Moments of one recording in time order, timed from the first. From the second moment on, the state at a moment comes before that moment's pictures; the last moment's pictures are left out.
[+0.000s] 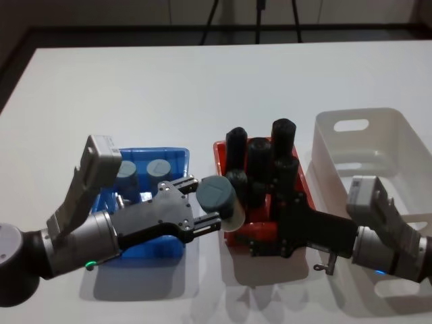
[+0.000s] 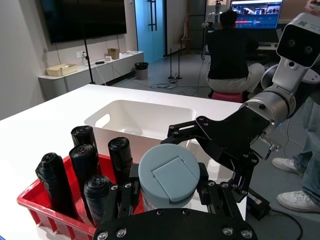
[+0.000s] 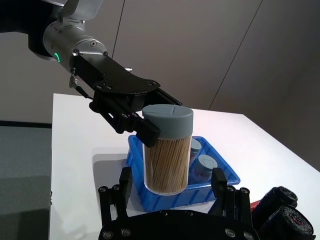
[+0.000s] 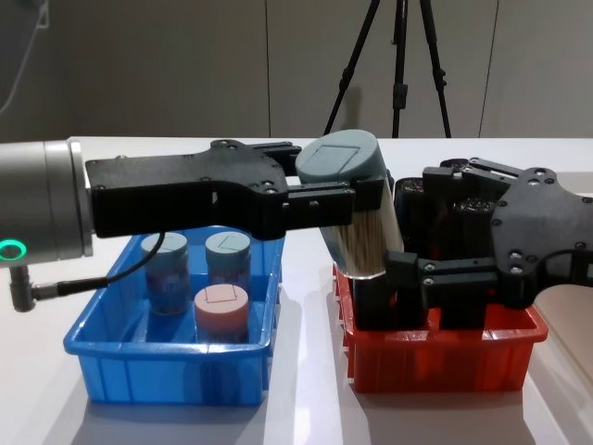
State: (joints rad) left arm -0.30 0.60 0.54 -1.55 -0.56 0.00 -0.71; right arm 0.16 0.58 -0.46 -1.58 0.31 -0.22 0.66
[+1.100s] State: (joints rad) left arm -0.30 0.60 0.54 -1.55 -0.56 0.00 -0.71; right arm 0.22 0.49 -0.52 -1.51 0.23 -0.20 0.61
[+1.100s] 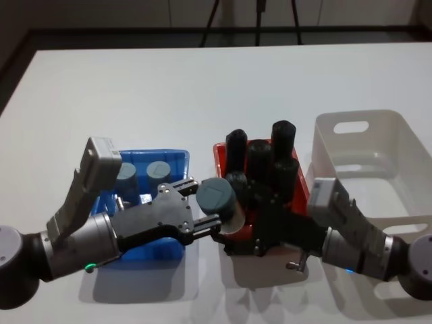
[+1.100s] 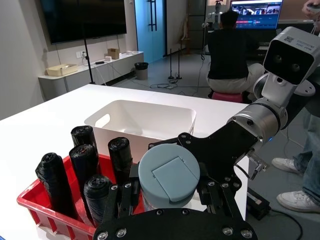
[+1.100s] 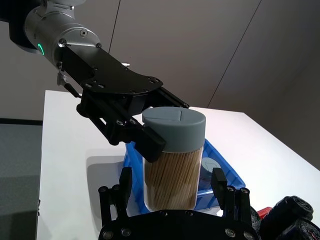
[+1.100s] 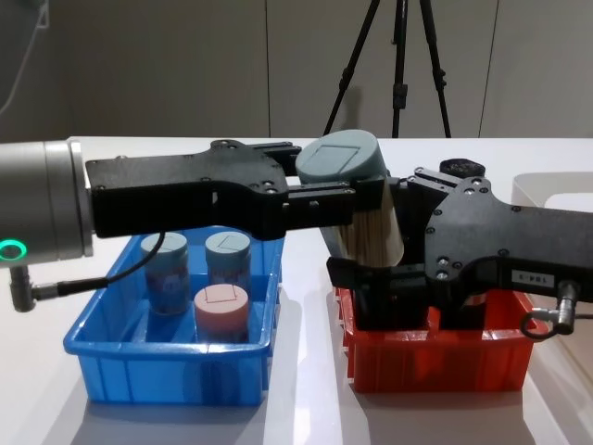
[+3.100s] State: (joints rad) left arm -0.30 0.60 0.54 -1.55 -0.56 0.00 -0.71; right arm 0.25 0.44 -0.55 -1.48 0.18 -0.19 0.58
